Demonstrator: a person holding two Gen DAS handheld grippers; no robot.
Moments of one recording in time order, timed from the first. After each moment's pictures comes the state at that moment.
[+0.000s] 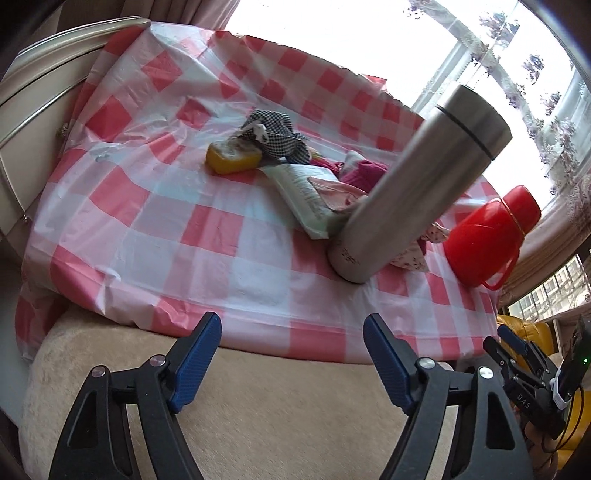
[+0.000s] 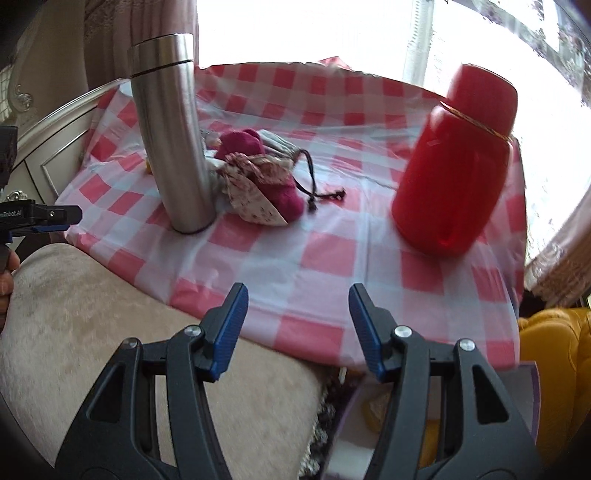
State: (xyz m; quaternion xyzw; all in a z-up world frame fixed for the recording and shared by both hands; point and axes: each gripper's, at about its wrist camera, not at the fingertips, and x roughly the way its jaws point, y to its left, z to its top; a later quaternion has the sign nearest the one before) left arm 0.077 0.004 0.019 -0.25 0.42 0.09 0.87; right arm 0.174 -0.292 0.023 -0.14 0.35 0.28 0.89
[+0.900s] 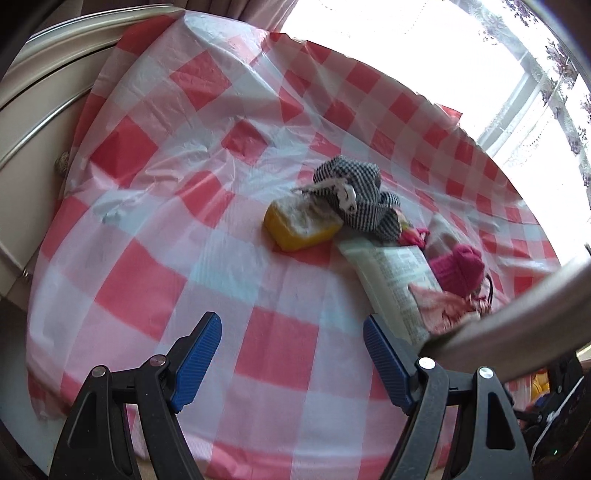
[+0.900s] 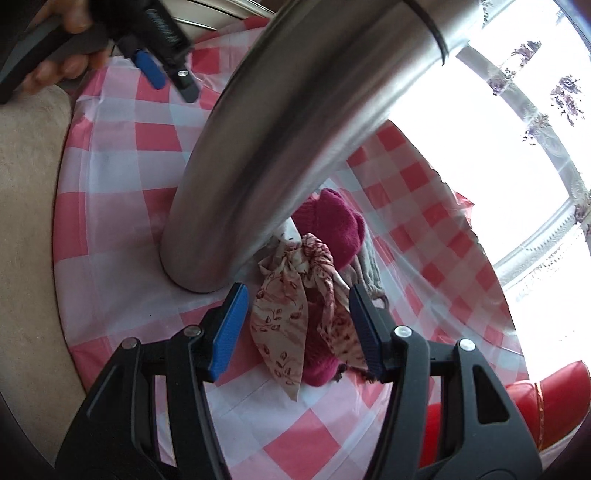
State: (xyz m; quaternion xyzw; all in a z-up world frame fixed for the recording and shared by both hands) left arm 0.166 0.094 0.004 -0.26 0.41 0.17 0.86; right arm 0.225 -0.170 -0.017 -0.44 0.14 0.42 0.78
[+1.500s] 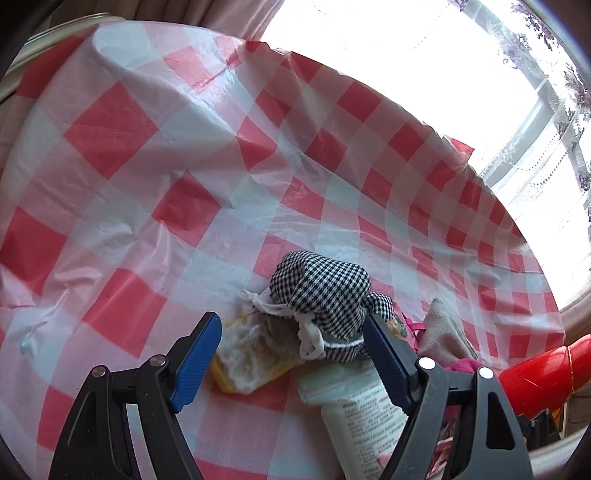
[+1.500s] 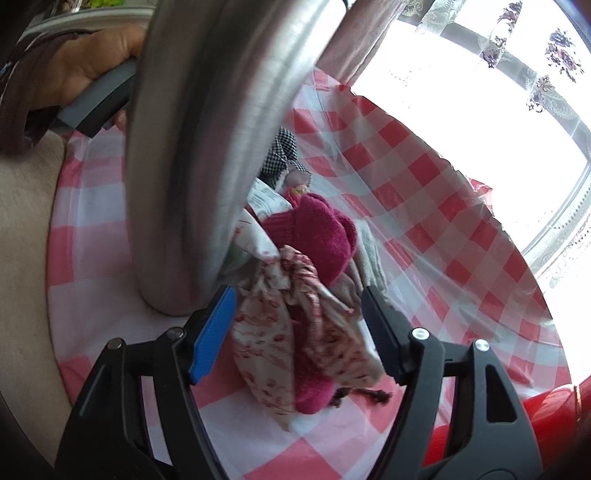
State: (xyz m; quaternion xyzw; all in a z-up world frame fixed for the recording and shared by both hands) left arm 0.274 0.129 0.005 -0.28 0.38 0.16 0.87; right arm 0.276 -0.170 -0.012 -0.39 0.16 0.47 0.78
